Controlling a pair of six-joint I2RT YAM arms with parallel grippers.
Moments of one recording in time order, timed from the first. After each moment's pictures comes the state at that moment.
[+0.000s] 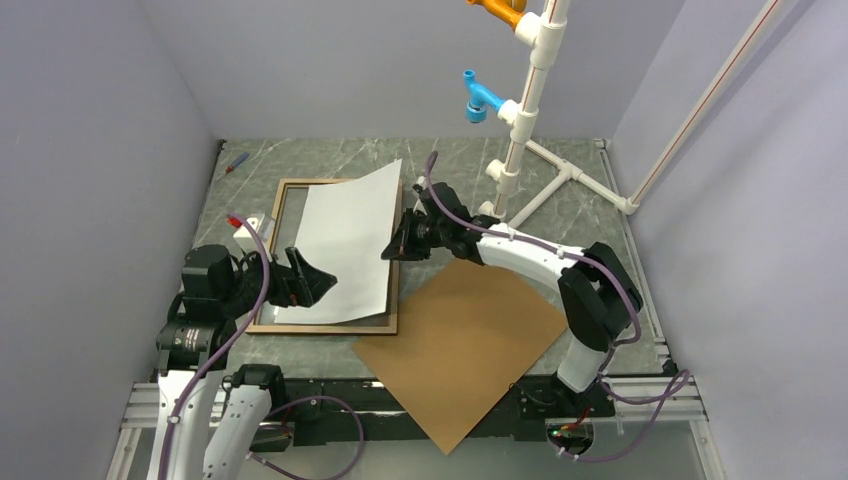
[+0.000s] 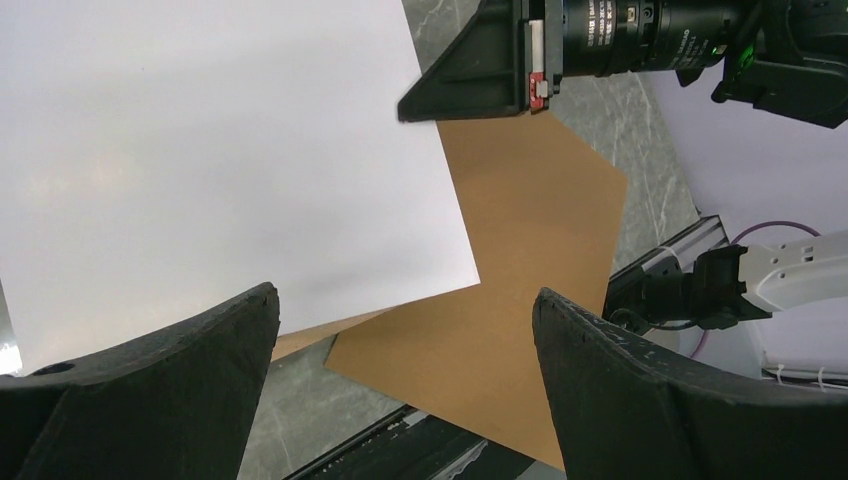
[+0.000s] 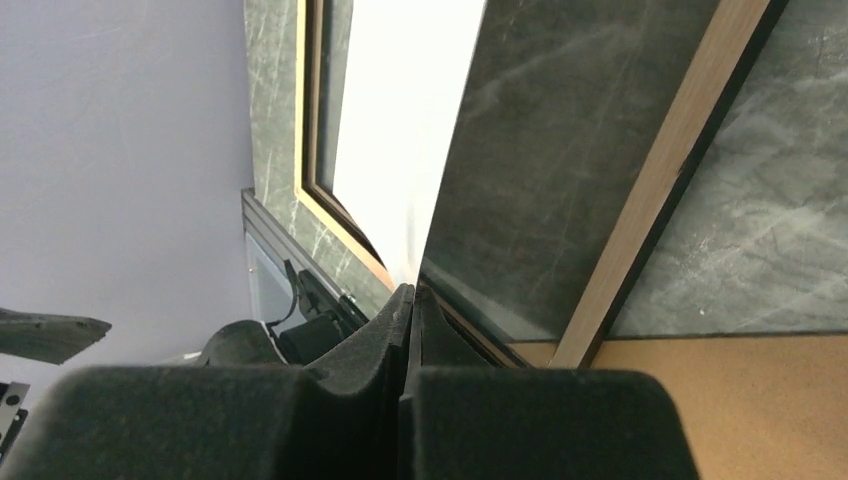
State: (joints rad) left arm -0.05 0.54 0.85 -0.77 0.58 -0.33; right arm 0.74 1.71 1.17 -0.10 -0.36 0.90
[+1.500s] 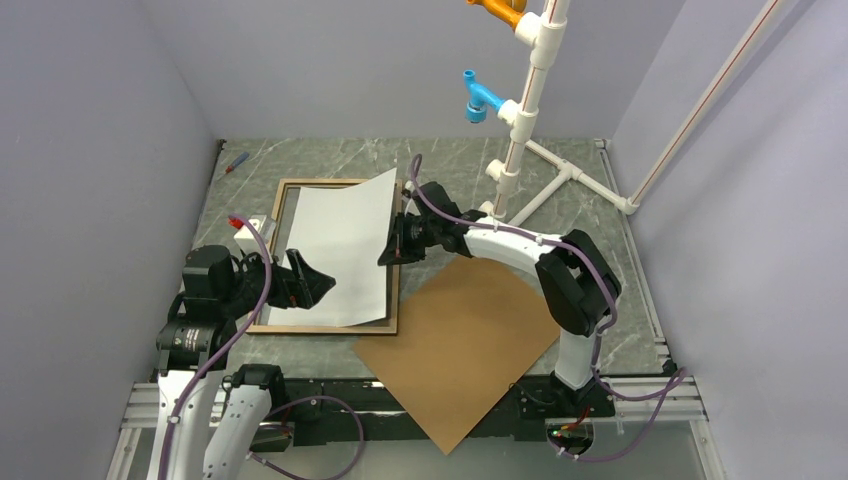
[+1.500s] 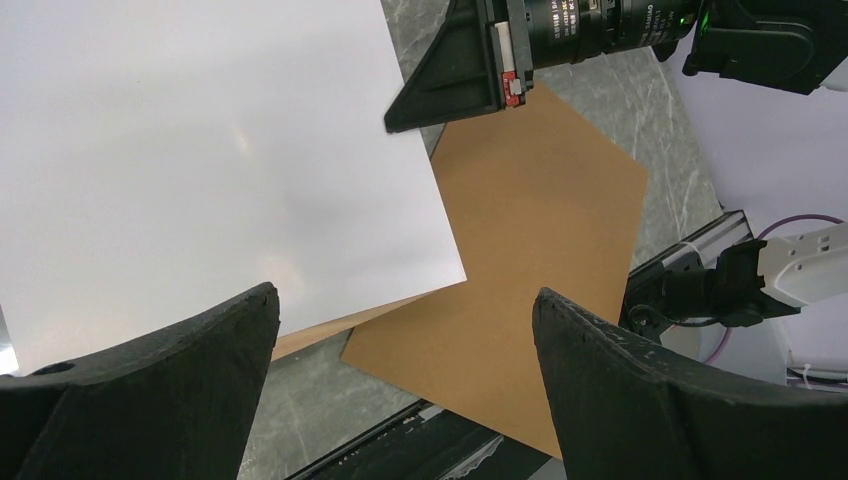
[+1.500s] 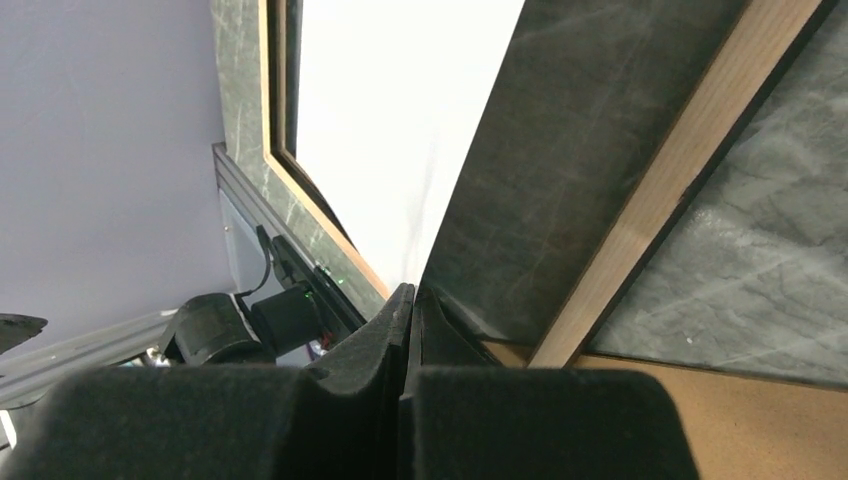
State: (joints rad) left arm -0.05 0.54 0.85 -0.80 0.55 -0.29; right arm 0.73 1.86 1.27 -0.15 -0.48 0.82
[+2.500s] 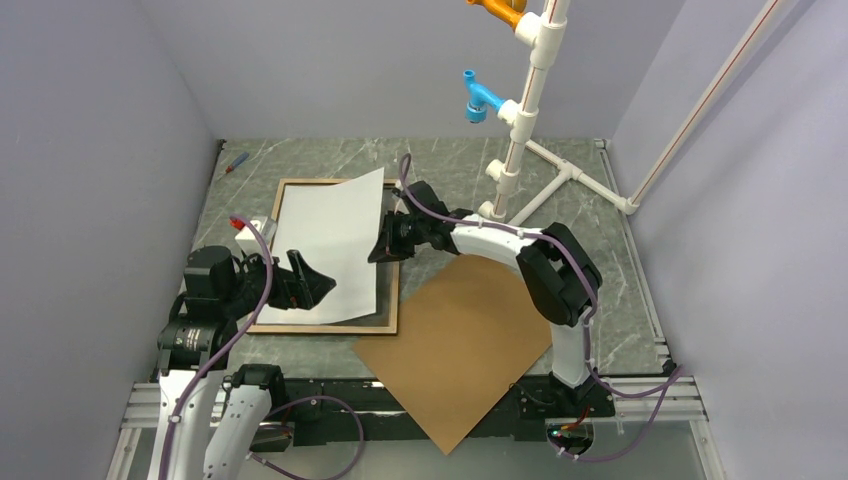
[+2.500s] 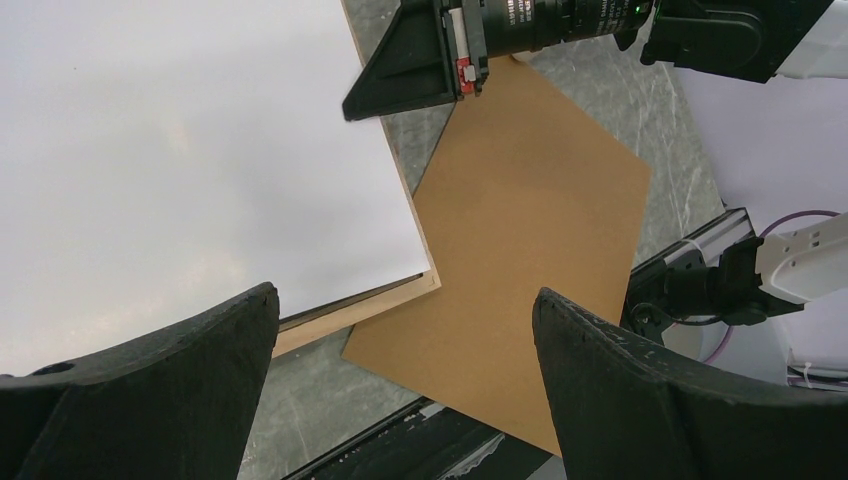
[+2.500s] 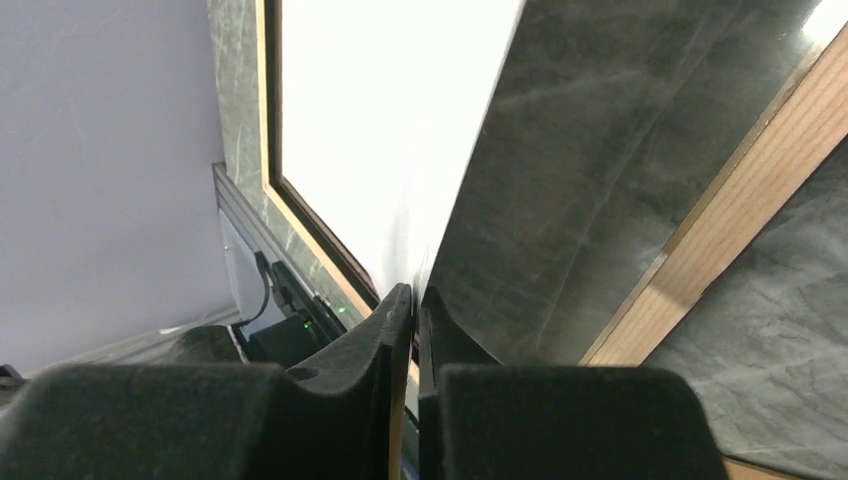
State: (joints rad) left arm -0.05 0.54 0.84 -0.80 0.55 -0.29; right arm 0.75 1.97 1.35 -0.10 -0.47 0.85
